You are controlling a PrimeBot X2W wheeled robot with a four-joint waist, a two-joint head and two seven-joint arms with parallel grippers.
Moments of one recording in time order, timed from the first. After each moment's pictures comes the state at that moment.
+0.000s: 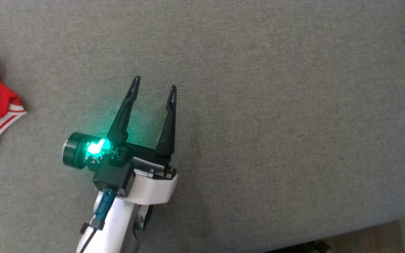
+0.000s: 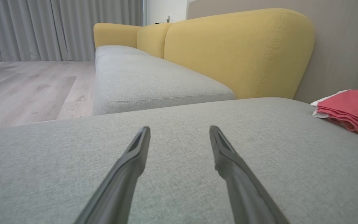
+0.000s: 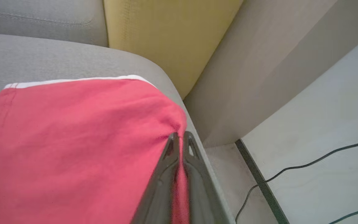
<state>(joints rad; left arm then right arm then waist) -0.27 0.05 -0.38 0.01 -0.04 0.08 -0.26 -0.57 -0.67 -0.15 0.66 0.28 0.13 -0.01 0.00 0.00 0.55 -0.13</state>
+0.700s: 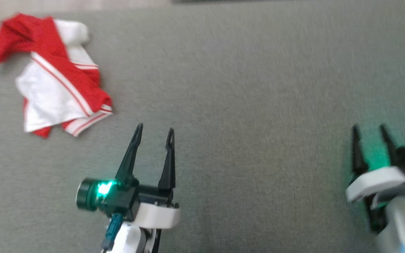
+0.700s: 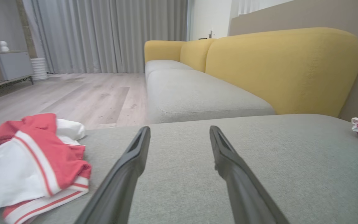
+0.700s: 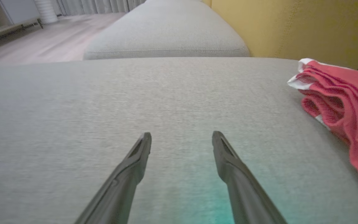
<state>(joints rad) -0.14 0.05 -0.42 0.10 -0.14 0.15 -0.26 -0.25 -0.17 -0.09 0.57 0.09 0.13 -0.24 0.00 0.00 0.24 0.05</state>
